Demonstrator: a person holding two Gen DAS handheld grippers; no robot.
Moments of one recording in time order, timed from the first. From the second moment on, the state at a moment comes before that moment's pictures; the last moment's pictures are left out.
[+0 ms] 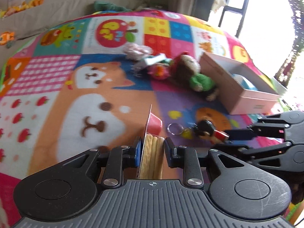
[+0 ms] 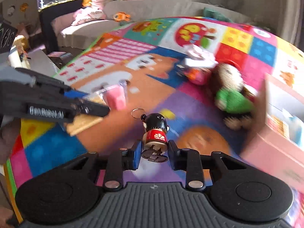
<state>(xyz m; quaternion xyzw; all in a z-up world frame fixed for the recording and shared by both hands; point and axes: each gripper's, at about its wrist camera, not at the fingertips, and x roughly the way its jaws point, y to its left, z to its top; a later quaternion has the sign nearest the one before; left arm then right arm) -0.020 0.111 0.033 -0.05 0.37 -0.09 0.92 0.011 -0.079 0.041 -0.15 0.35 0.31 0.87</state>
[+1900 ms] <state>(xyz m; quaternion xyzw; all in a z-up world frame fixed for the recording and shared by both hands) 0.177 -0.177 0.056 -0.23 0.40 -0.19 0.87 -0.059 -0.347 0.072 0.09 0.21 0.15 0.96</state>
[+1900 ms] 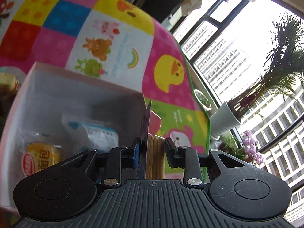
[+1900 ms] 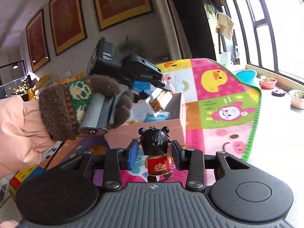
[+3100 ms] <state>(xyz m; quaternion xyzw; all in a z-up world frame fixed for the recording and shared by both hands) 0.088 0.062 0.036 -0.25 0.34 -0.13 0.90 0.058 -0.217 0.085 -0.07 0.25 0.15 0.95</state>
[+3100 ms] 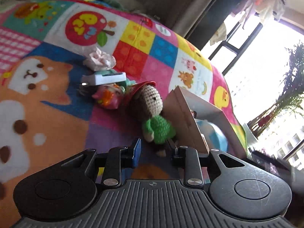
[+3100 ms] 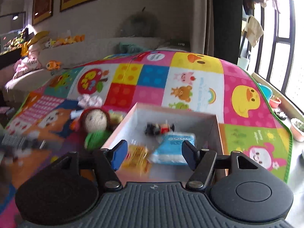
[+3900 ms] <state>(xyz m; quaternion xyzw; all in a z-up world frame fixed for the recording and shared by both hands) 0.197 0.011 0.013 -0.23 0.35 -0.04 0.90 -0.001 -0.225 0.029 0.01 0.23 0.17 0.96</state>
